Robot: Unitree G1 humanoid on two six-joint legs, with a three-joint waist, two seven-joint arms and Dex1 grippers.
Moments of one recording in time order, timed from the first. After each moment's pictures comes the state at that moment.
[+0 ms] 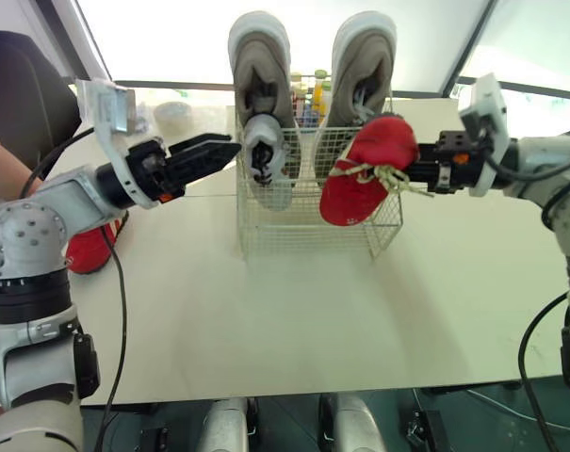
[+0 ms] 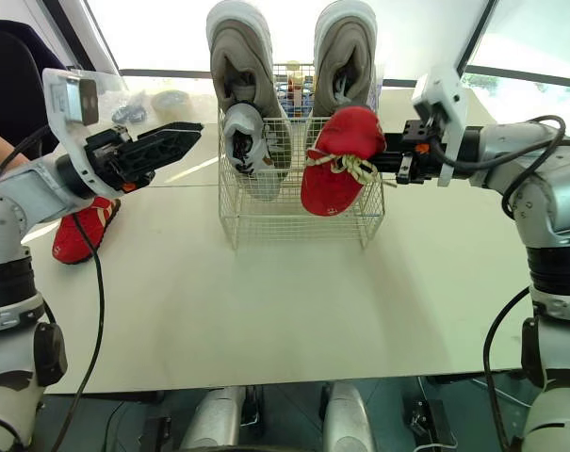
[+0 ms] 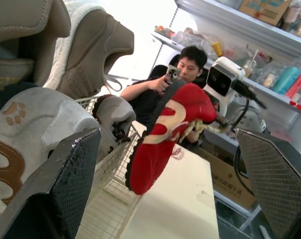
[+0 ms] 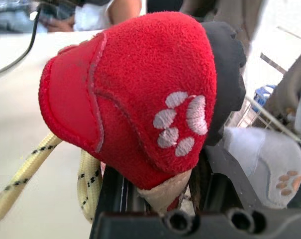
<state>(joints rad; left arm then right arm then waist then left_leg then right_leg) -0.76 0.66 0.30 -0.03 -1.17 1.03 -0.79 -0.86 -0.93 0.05 0.03 0.61 0.54 1.14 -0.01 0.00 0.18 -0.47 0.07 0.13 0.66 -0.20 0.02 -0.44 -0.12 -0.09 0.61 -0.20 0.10</state>
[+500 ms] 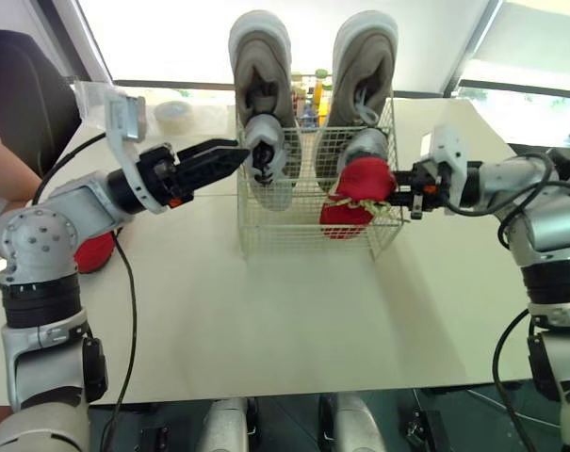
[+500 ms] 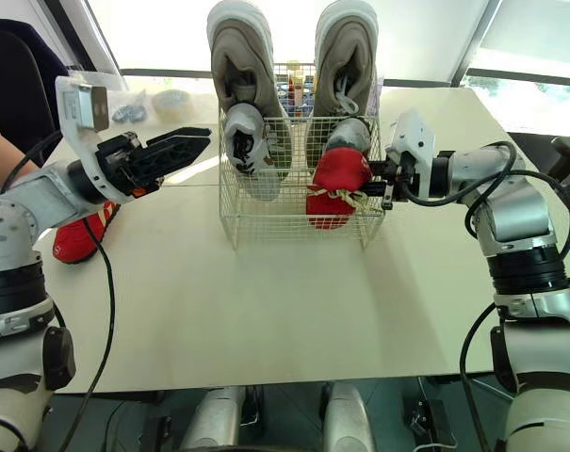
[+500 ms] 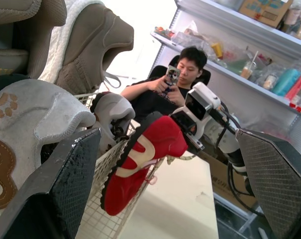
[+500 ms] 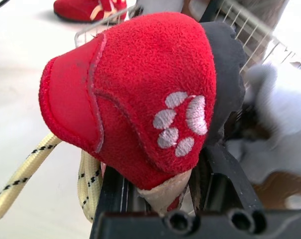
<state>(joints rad) -0.74 0.63 0.30 -0.06 -1.16 1.03 -0.76 -0.79 -0.81 0.09 0.20 0.39 0.32 1.22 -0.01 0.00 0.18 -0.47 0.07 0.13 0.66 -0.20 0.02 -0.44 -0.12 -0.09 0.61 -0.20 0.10</state>
